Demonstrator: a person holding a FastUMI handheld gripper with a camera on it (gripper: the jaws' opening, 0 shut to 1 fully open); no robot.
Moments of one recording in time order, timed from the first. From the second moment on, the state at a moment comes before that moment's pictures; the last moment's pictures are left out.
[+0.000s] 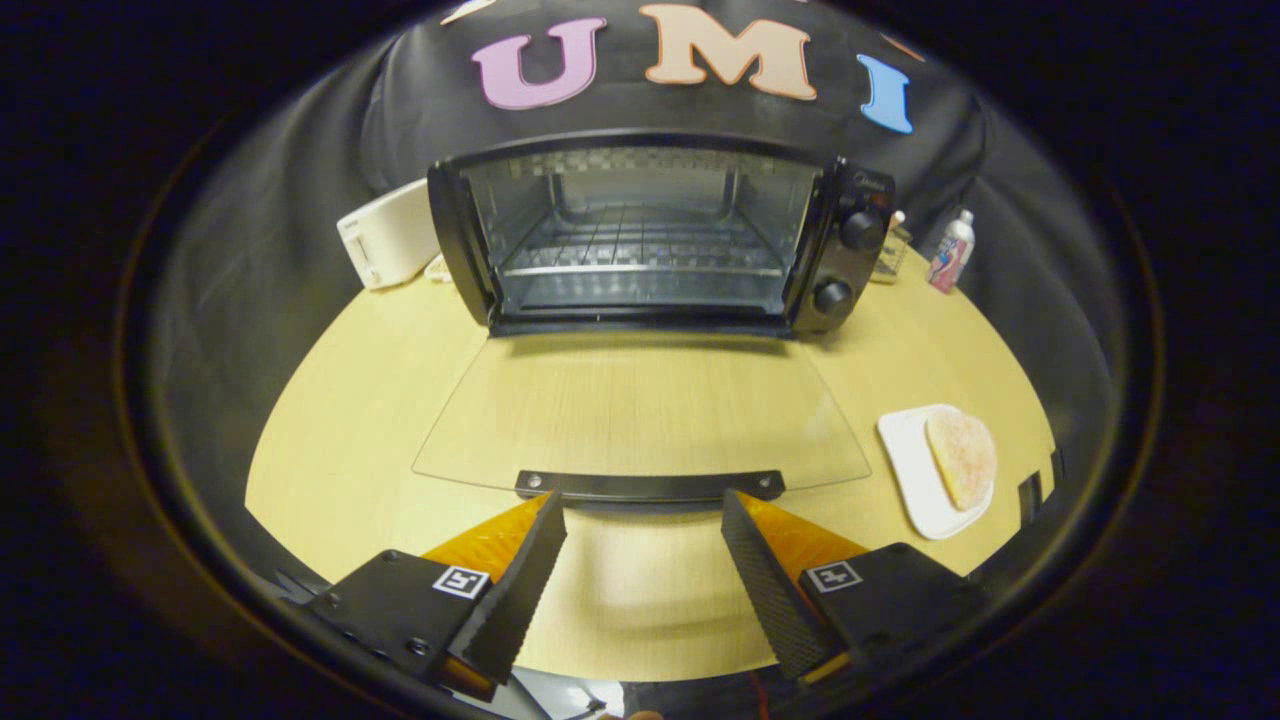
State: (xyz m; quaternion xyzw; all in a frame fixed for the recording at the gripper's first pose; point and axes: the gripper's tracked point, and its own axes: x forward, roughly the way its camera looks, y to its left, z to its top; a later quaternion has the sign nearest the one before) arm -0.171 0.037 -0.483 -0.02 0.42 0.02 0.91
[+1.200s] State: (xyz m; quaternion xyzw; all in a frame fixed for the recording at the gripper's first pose) arm -0.127 -0.171 -0.421 -0.05 0.38 -0.19 0.90
